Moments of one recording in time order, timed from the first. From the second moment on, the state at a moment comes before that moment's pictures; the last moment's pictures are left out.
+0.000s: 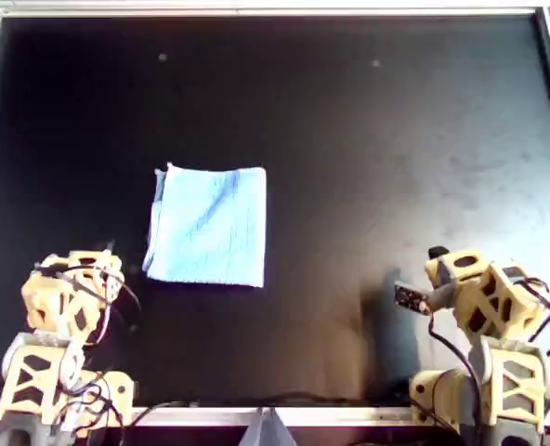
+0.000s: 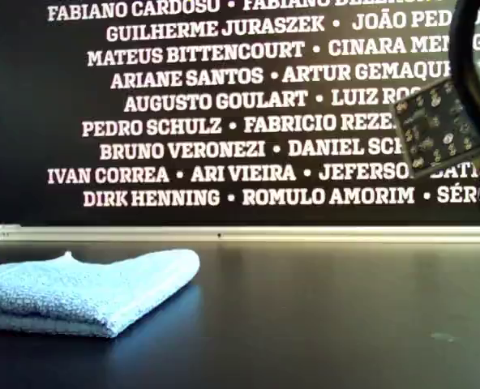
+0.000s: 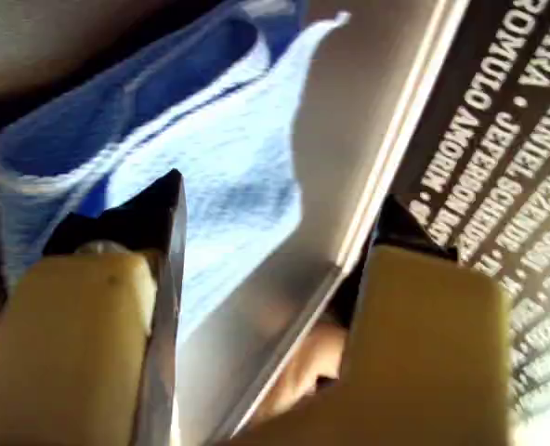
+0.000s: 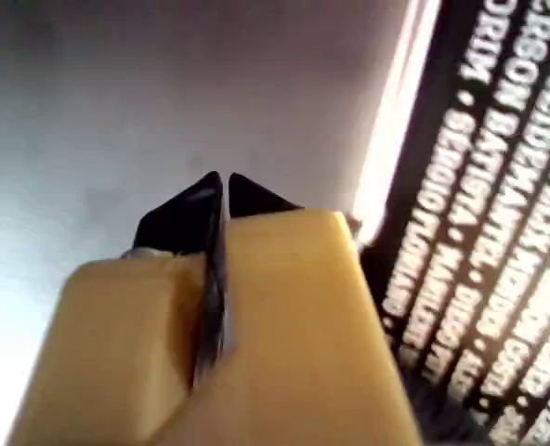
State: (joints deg) left arm -3.7 176.4 173.8 31.3 6.8 -3.3; right arm -7.3 176.7 173.3 37.1 -13.7 -8.3
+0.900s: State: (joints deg) left arm -0.5 176.6 173.8 49.7 6.6 -3.7; right arm -11.9 176.7 173.3 46.3 -11.7 -7.8
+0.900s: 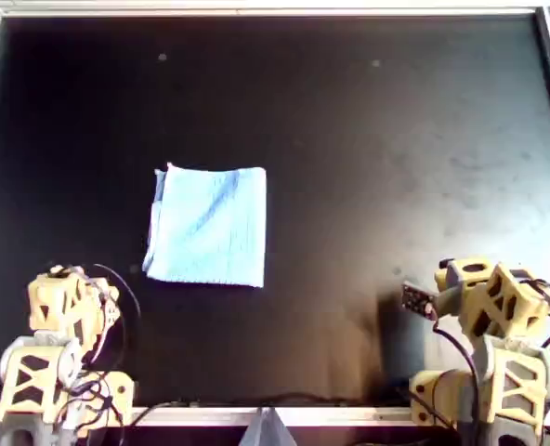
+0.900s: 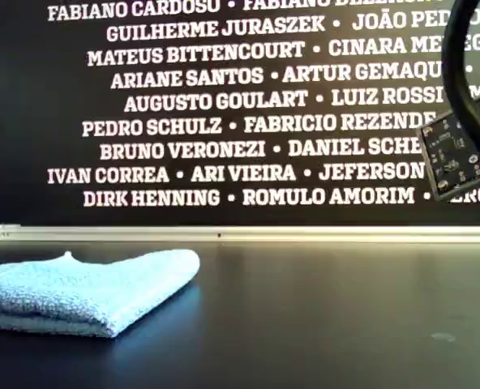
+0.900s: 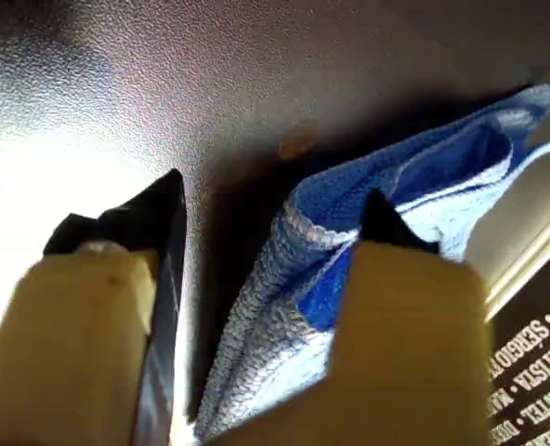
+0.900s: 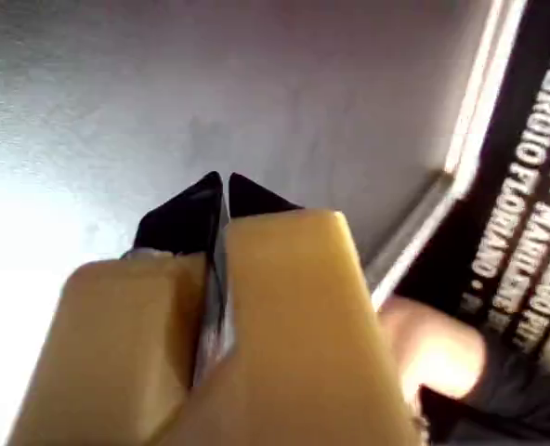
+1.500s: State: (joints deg) left arm -0.5 176.7 173.8 49.7 7.0 -3.7; right arm -11.8 176.7 173.3 49.1 -11.7 -7.8
